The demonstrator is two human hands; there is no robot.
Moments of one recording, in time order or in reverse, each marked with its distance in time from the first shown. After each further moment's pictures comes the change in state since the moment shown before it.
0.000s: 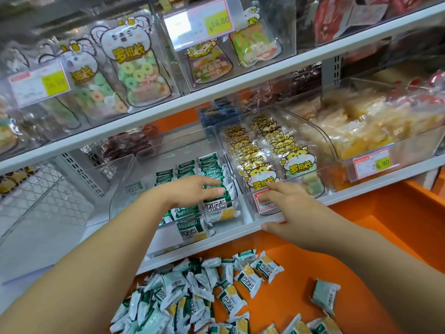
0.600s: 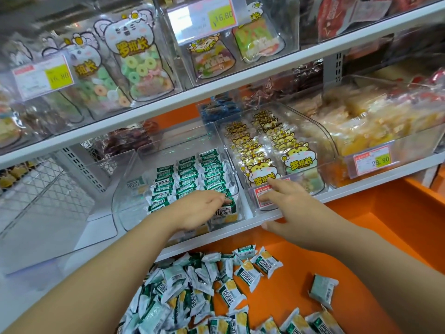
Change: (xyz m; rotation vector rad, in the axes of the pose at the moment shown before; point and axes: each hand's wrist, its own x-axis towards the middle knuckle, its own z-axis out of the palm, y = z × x) left_hand -0.018 0.002 0.038 0.068 0.062 0.098; right_hand -0.002 -0.003 0.005 -0.054 -0.025 0.004
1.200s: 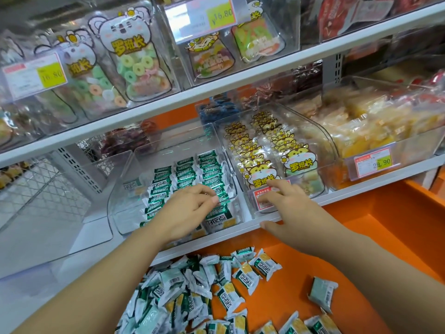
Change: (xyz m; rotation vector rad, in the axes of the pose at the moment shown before) left_hand -0.003 -0.029 0.014 0.002 0.303 0.086; right_hand 0.005 0.000 0.008 0.037 0.092 0.024
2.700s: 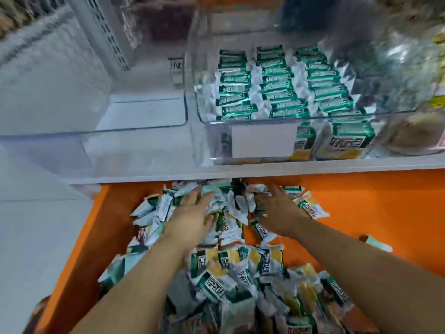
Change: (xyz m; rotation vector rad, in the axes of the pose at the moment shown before) left_hand -0.139 -0.159 0.198 -0.119 -0.157 -0.499; right_hand 0.090 -0.049 0.273 -0.245 -0.575 0.012
